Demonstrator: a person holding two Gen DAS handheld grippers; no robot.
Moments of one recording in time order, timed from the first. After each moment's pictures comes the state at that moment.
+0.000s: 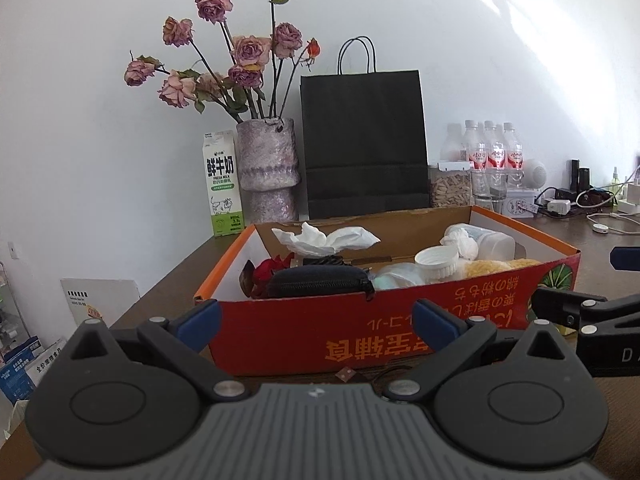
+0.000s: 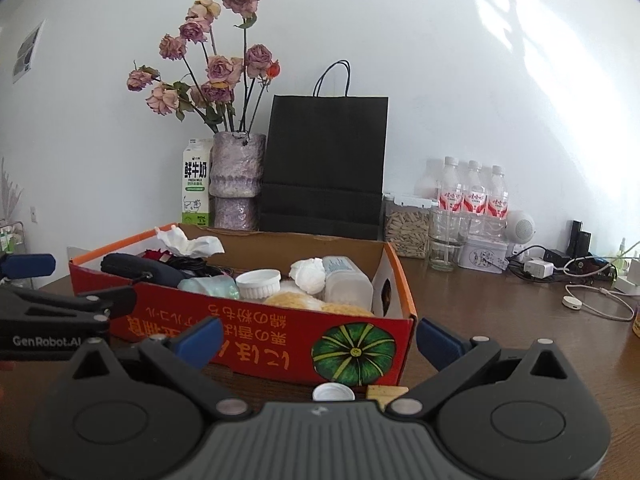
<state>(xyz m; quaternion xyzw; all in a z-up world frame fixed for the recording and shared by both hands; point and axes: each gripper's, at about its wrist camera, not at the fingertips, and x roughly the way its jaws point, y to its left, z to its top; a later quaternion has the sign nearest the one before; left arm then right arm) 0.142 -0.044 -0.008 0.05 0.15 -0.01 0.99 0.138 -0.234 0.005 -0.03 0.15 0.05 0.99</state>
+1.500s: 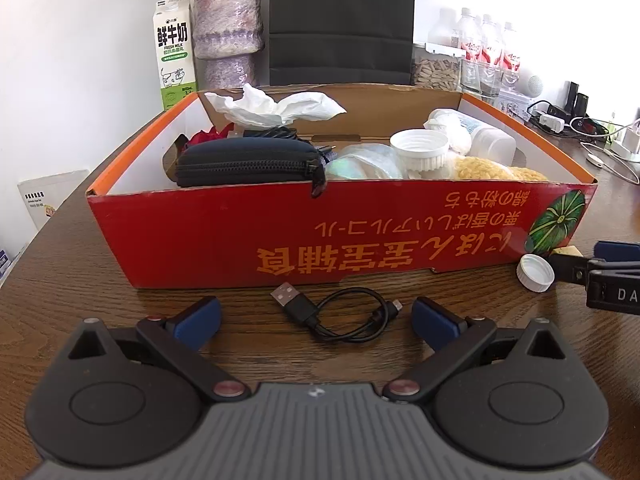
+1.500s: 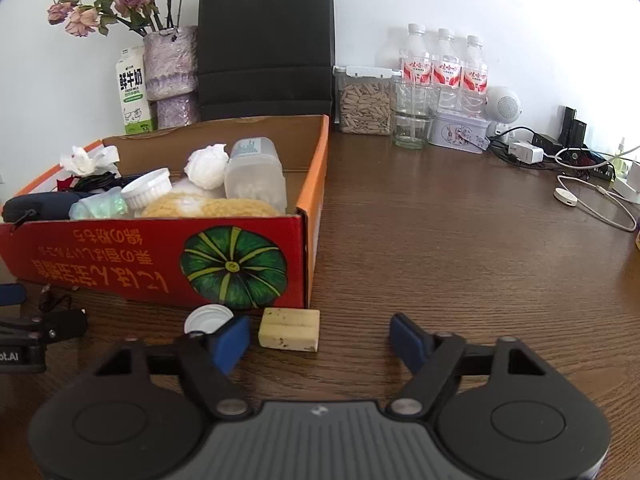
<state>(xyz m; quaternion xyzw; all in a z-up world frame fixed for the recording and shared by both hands) 0.203 -0.063 -0.035 0.02 0.34 -0.05 0.94 0.204 -0.294 -0.023 0.00 0.32 0.02 0.95</state>
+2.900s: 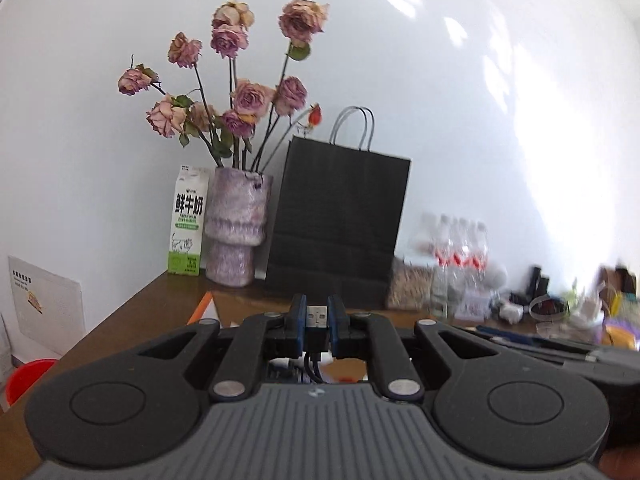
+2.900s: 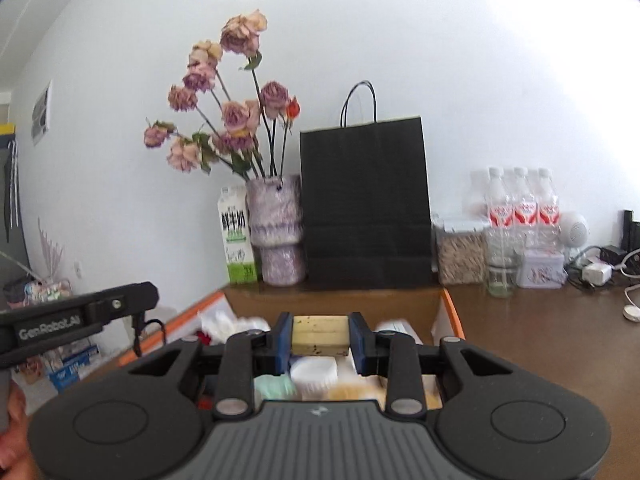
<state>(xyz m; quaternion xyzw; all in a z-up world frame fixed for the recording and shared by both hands) 0.178 -0.029 0.070 -0.09 0.09 -0.07 0.99 0.188 -0.229 0.066 0.05 0.12 0.12 0.98</state>
